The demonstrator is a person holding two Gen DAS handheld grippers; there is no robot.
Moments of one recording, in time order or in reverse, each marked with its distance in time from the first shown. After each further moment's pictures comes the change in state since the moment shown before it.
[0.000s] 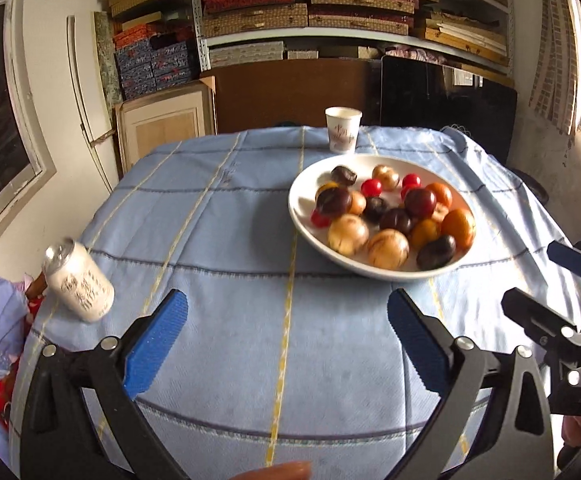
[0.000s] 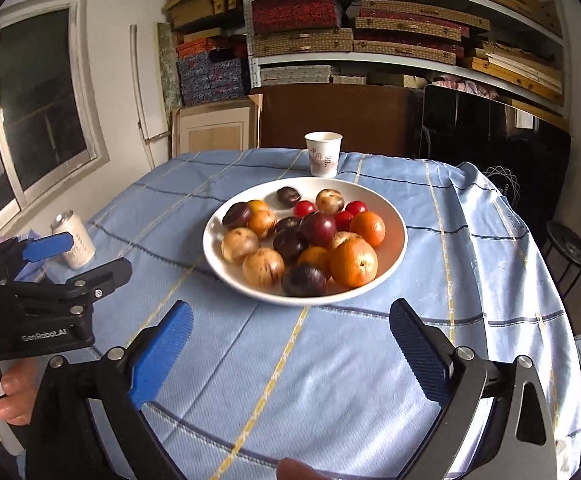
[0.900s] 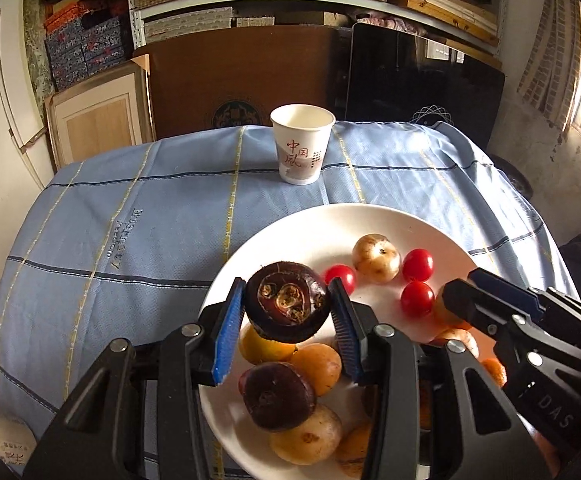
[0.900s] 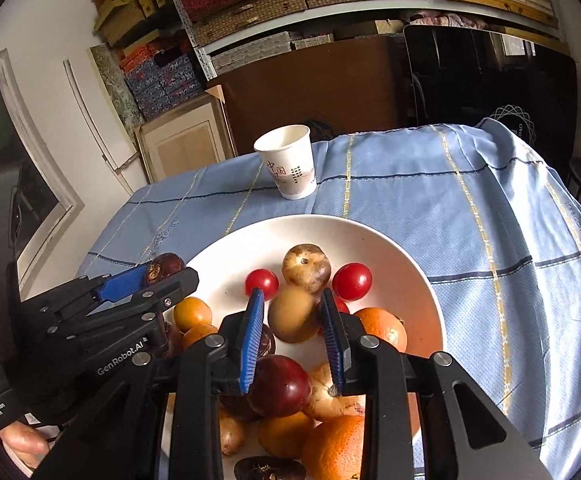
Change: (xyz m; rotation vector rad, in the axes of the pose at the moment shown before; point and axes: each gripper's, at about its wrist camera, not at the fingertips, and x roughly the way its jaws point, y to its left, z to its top) left arm 0.183 -0.049 0.149 0.043 0.127 -0.148; right arm 0.158 -0.062 0.104 0.252 0.110 0.056
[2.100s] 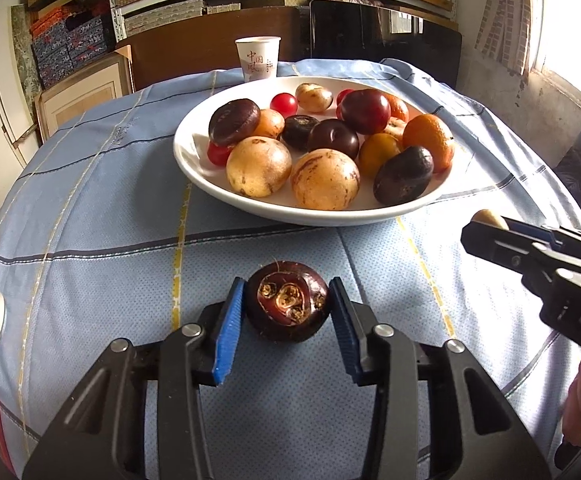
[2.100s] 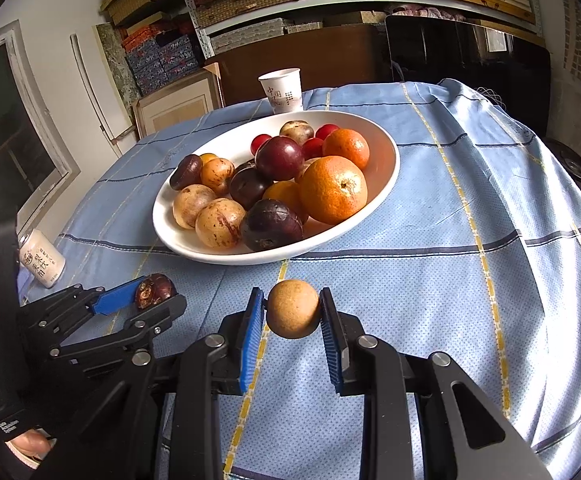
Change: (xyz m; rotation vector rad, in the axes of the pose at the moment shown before) left arm -0.066 -0.017 -0.181 0.104 0.019 -0.059; right arm -0.078 0.011 -0.145 -0.017 0.031 -0.066
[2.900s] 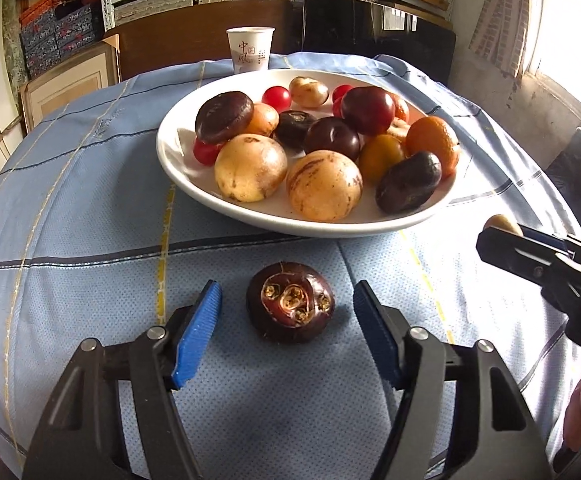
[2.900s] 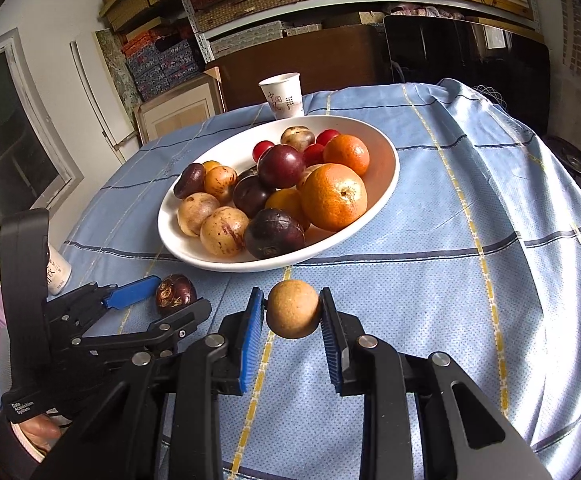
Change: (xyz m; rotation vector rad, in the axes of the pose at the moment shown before) left arm 0.020 0.003 0.013 -0.003 0.031 -0.061; right arm -0.004 -0.001 0.004 0.019 -0.005 0.014
